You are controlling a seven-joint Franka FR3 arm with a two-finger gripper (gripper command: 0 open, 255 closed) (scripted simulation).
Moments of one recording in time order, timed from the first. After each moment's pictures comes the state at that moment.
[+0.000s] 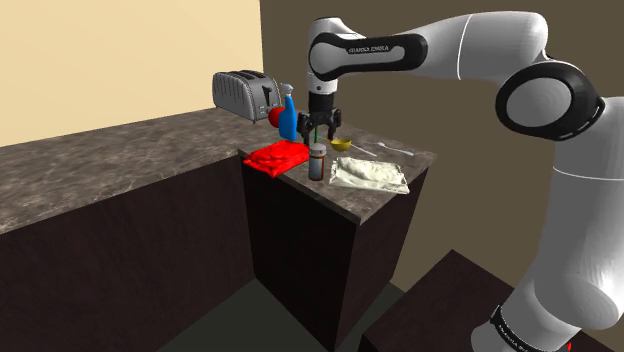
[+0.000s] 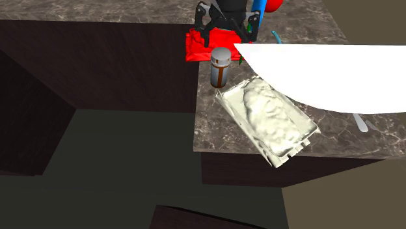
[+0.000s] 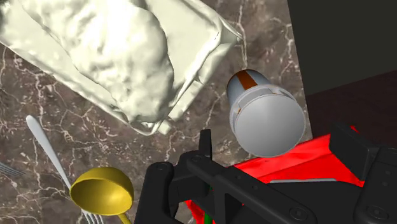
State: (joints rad) arm 0.05 0.32 0.14 -1.40 -0.05 1.72 0.29
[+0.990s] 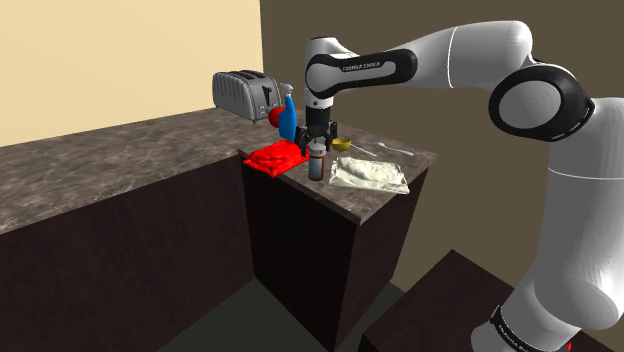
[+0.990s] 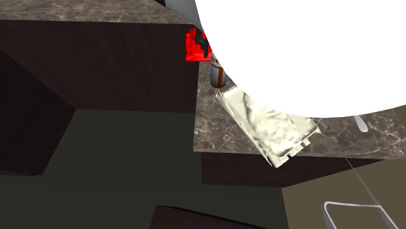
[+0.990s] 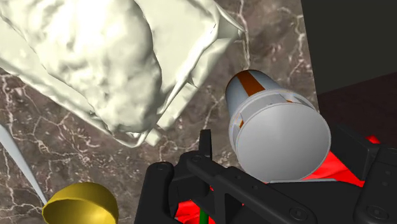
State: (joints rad) arm 0.05 0.35 0.14 -1.46 -0.05 1.81 0.30
